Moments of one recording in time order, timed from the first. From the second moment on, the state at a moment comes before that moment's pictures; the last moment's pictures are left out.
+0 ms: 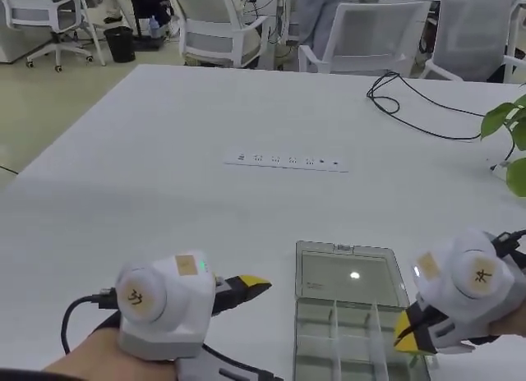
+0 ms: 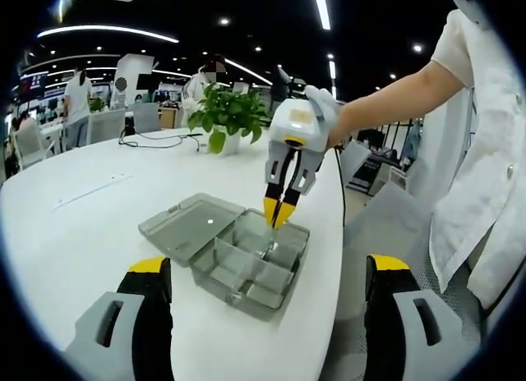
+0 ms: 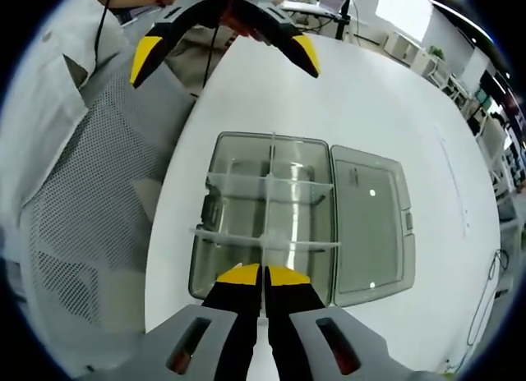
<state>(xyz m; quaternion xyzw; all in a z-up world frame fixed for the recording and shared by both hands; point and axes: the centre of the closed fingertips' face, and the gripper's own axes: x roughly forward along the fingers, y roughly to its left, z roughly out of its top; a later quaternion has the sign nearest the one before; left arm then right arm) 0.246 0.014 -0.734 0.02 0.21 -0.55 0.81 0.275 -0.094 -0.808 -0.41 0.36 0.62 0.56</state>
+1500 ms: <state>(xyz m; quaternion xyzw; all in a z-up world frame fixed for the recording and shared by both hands) 0.246 0.016 -0.728 0.02 0.20 -0.55 0.81 0.274 -0.096 -0.821 -0.42 0.40 0.60 0.55</state>
